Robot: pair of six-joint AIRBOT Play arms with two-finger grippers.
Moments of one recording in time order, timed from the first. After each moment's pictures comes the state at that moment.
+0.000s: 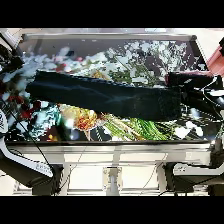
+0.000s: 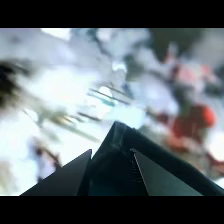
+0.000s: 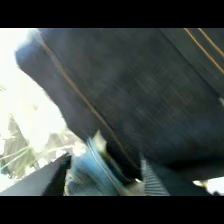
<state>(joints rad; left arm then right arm) 0.41 -1.77 1.75 1.30 -0.58 -1.43 -0.48 -1.45 1.03 -0.68 0.65 1.43</state>
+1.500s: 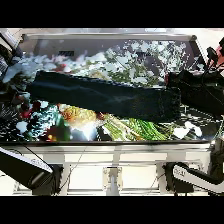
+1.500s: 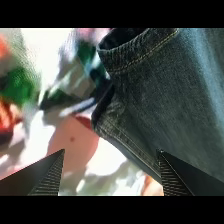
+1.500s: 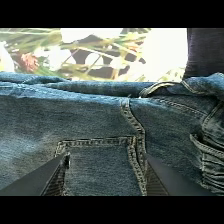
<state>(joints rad) 0.77 -2.00 1.78 0.90 -1.31 -1.29 -0.27 -1.24 1.28 -1.10 1.14 1.47</state>
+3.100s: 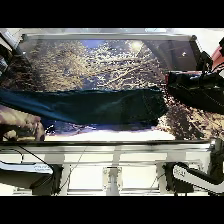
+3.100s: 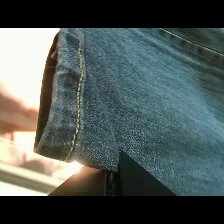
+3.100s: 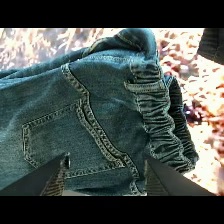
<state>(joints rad) 0.67 -1.55 1.74 1.46 -1.53 -1.27 -0.27 -1.24 1.28 -1.09 1.26 1.48</state>
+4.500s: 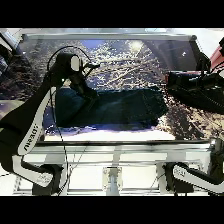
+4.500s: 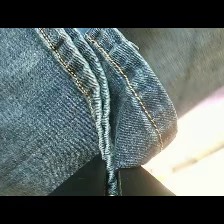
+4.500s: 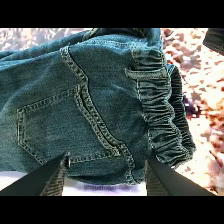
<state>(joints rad) -0.42 -1.64 1.71 1.45 -1.59 -1.40 -0.27 -1.24 1.28 -1.10 1.31 1.42</state>
